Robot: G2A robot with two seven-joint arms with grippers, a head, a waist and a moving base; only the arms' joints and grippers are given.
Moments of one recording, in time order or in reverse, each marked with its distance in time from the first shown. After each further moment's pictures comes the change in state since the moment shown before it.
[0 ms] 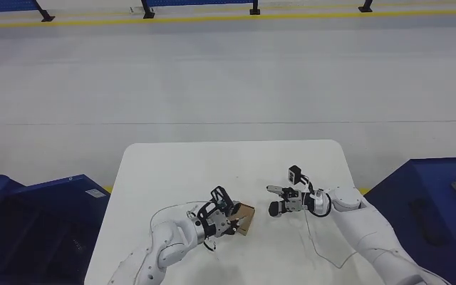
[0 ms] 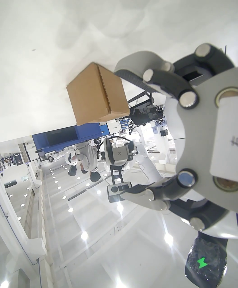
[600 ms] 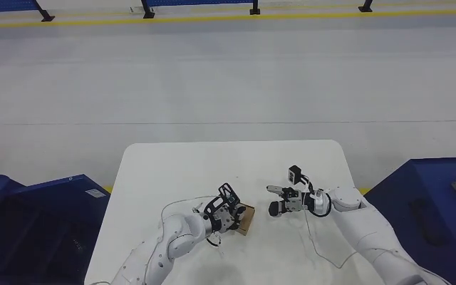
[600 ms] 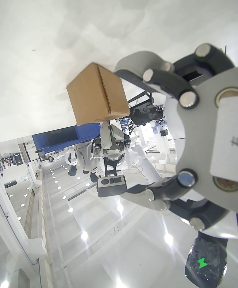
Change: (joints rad) left arm -0.100 -0.033 0.087 0.114 -0.033 0.067 -0.086; right arm 0.000 0.000 0.000 0.000 0.000 0.000 0.000
